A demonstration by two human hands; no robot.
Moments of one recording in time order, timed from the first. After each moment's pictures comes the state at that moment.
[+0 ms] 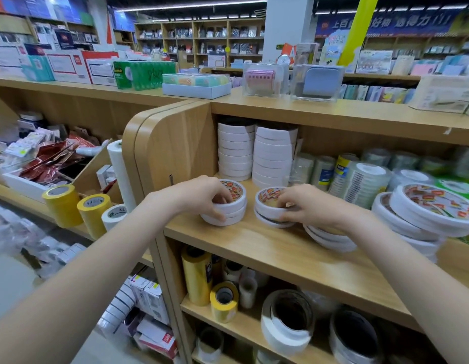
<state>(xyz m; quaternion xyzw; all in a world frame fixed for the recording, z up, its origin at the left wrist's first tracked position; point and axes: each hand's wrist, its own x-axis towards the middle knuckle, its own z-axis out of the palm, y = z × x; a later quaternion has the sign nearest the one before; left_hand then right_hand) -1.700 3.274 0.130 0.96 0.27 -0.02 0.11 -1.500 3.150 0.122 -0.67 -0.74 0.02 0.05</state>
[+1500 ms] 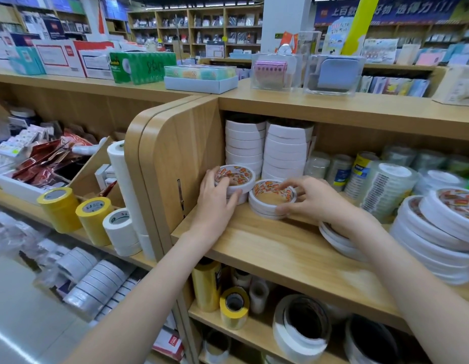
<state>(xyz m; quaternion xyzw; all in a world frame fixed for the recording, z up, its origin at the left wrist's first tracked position) -1.674 3.290 0.061 0.83 0.37 0.38 0.18 -1.493 3.187 0.102 -0.76 -0.59 0.09 0.24</state>
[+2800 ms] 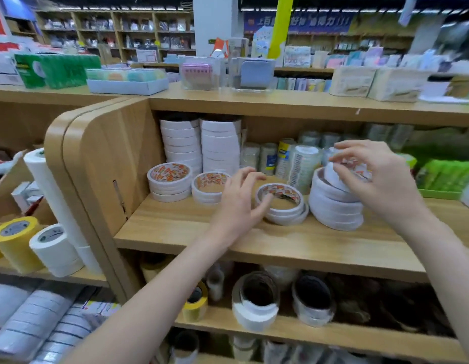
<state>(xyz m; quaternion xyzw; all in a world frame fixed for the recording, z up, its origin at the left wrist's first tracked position) -1.603 3.192 0.070 0.89 0.13 0.38 0.21 -1.482 3.009 0.150 -0.75 -0.50 -0.23 0.35</state>
